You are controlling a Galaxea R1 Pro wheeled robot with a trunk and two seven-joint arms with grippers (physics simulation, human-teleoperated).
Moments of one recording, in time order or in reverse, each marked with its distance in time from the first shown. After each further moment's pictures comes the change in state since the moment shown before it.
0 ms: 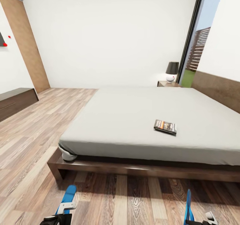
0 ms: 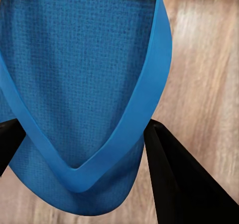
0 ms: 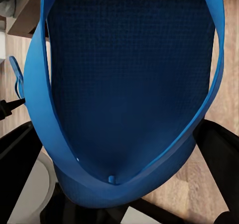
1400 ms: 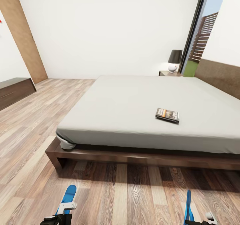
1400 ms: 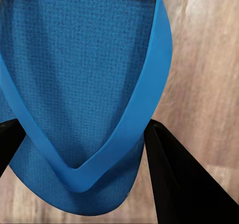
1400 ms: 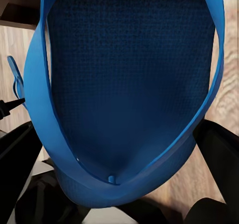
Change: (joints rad) left arm 0.001 0.000 0.000 0.001 0.001 -0.002 -0.001; right arm 0.000 0.002 0.000 0.000 0.001 -0.003 -0.007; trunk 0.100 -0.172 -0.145
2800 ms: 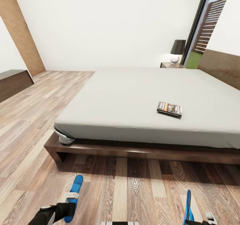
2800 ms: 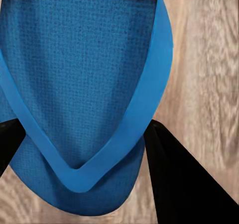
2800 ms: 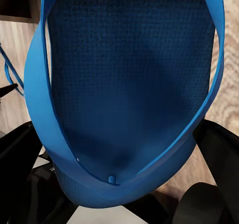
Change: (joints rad) left arm -0.052 0.051 -0.002 -0.013 -0.005 -0.029 -0.320; right arm 0.000 0.000 -0.001 0.000 0.000 0.000 -0.001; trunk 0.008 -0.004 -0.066
